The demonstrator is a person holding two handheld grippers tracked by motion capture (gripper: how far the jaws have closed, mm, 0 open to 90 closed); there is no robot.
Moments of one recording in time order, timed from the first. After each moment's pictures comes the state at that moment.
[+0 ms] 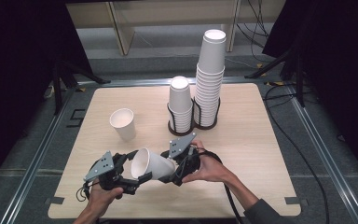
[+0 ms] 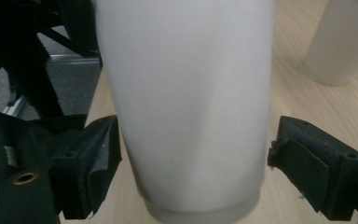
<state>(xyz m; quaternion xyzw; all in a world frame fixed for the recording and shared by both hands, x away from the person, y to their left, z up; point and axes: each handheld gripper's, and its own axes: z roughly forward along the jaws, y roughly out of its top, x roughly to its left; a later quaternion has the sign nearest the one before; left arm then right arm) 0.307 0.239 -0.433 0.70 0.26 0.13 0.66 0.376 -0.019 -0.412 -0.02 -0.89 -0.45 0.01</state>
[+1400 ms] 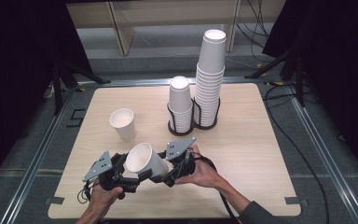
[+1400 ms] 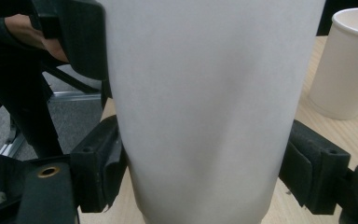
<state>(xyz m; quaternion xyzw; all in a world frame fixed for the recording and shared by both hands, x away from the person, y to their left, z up) 0.306 0.237 -0.434 0.67 0.27 0.13 0.68 0.370 -0.005 -0.425 -0.03 -0.85 -0.52 0.01</state>
